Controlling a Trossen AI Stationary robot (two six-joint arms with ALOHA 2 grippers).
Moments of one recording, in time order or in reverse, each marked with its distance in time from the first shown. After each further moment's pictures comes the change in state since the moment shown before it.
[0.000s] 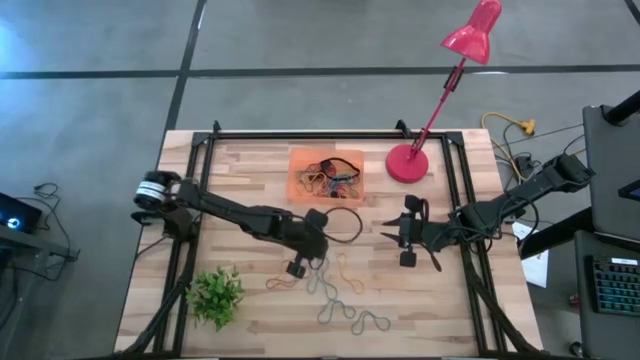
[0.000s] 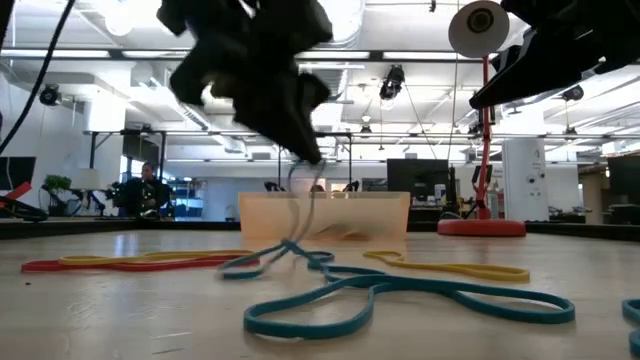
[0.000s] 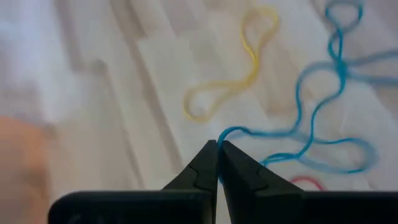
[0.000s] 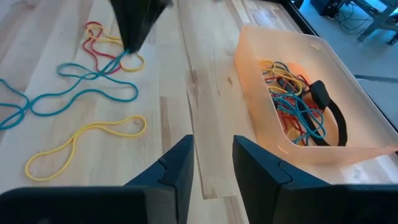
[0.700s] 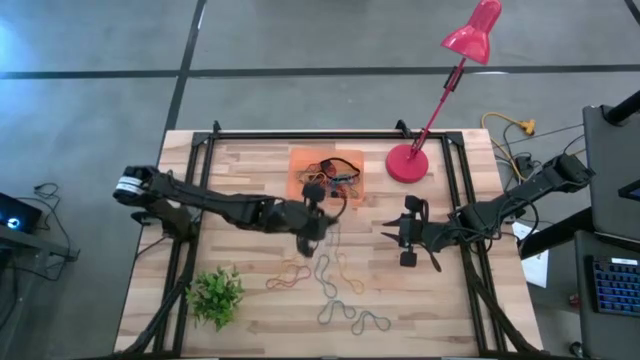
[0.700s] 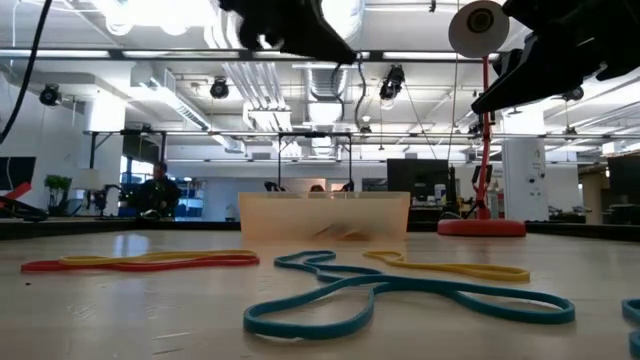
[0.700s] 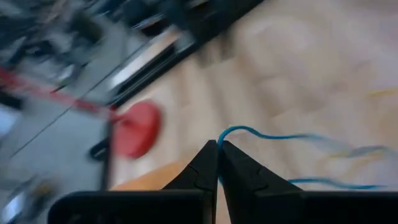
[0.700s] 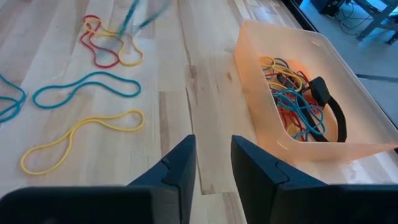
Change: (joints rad) left arm 0.022 -0.176 0.001 0.212 -0.297 0.231; right arm 0.000 0.000 -0.012 0.000 0.002 -0.003
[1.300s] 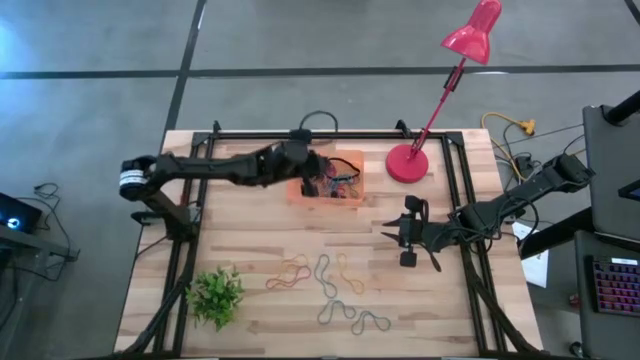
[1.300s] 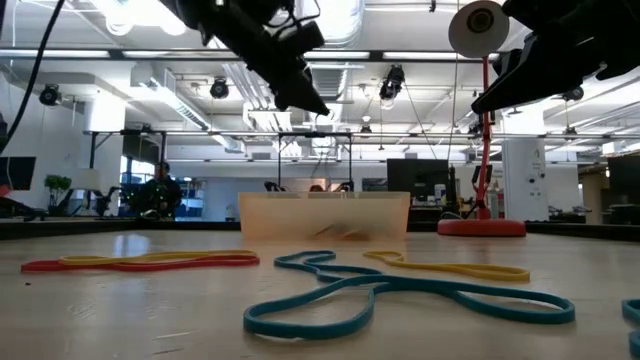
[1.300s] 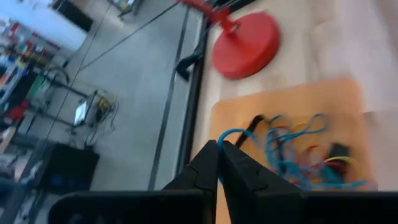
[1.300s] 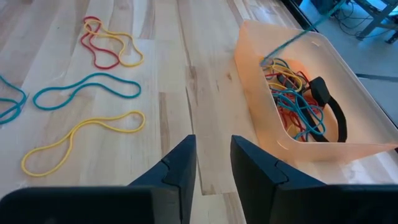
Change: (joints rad) left arm 0.381 0.001 0.000 0.014 -0.027 0.055; right arm 0.000 0.000 0.000 0.002 0.000 0.003
